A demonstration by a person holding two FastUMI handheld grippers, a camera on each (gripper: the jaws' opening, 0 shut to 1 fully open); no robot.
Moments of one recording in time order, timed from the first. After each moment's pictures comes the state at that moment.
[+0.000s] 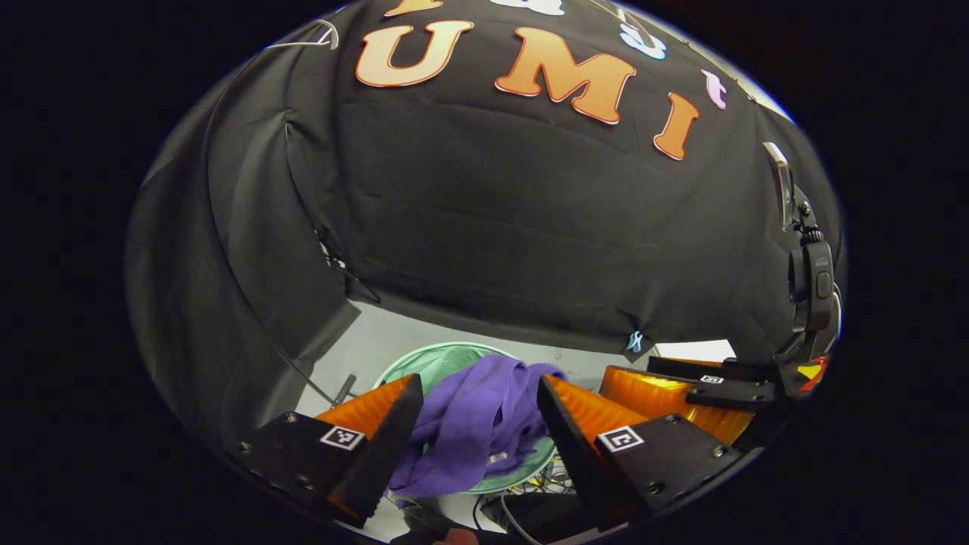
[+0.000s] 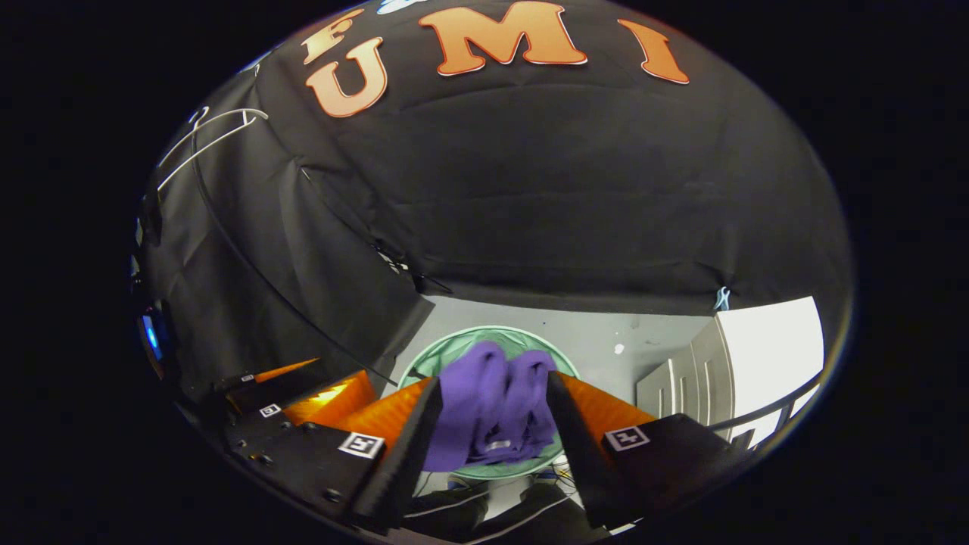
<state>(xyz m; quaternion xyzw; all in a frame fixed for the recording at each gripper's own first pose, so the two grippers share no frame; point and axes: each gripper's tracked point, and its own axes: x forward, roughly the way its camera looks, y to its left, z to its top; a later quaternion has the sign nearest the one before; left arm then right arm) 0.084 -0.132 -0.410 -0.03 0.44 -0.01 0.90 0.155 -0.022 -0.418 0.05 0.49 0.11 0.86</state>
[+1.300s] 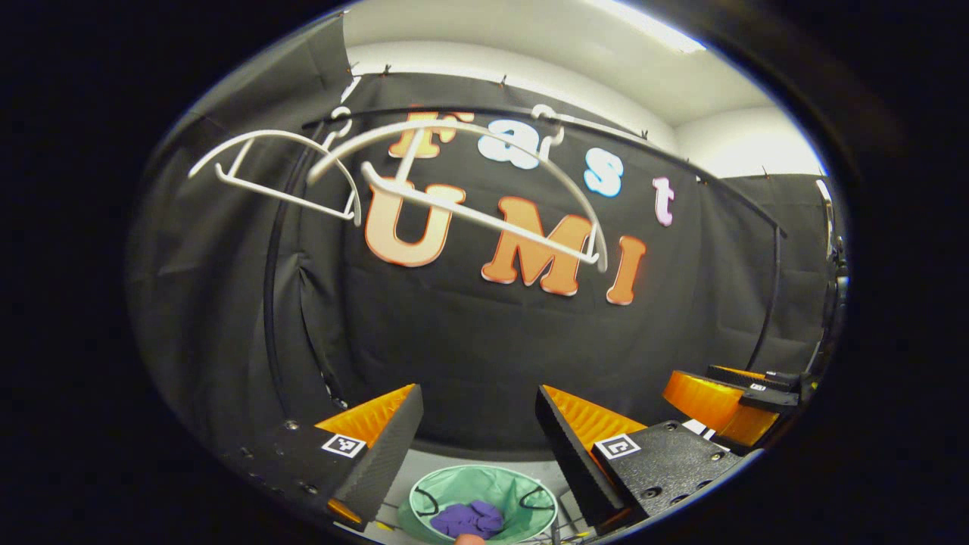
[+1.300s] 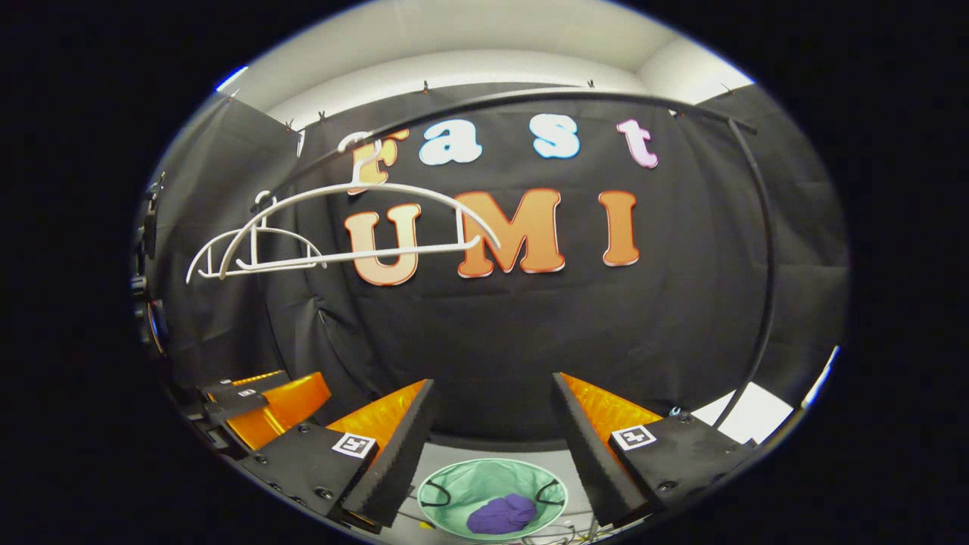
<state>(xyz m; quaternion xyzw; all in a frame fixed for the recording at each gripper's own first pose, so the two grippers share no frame) 0.107 -0.085 -0.121 -0.05 0.13 -0.06 0.99 0.117 0.011 -0.114 0.02 0.14 0.03 0.99</state>
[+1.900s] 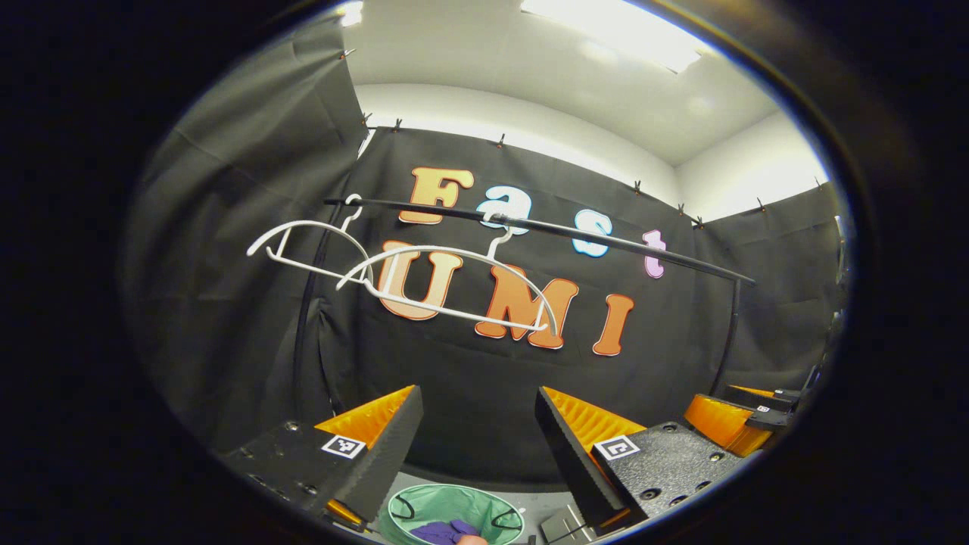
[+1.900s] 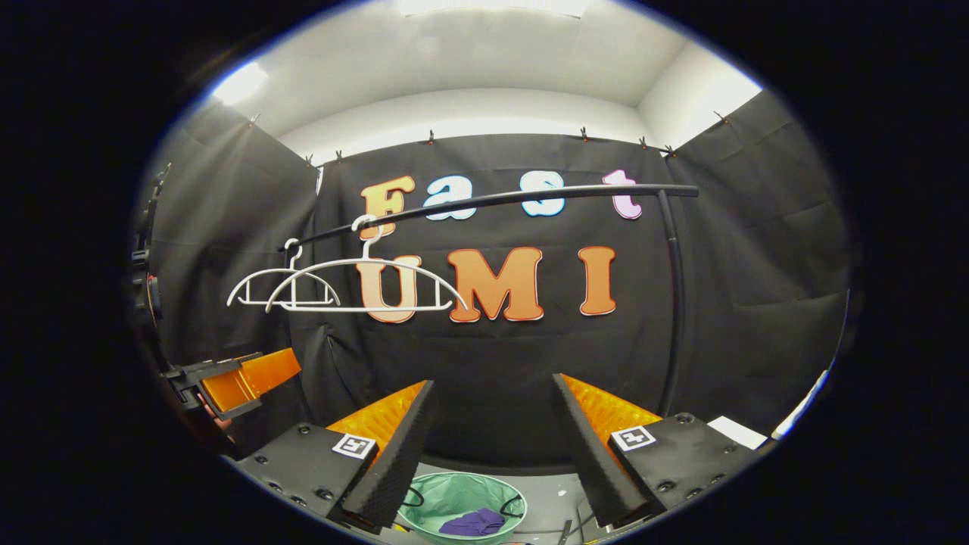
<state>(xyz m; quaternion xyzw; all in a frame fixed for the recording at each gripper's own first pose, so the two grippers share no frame) 0.006 -0.135 -0.028 -0.05 0.05 -0.02 1.00 0.006 -0.078 -0.031 0.01 0.06 0.05 1.00</state>
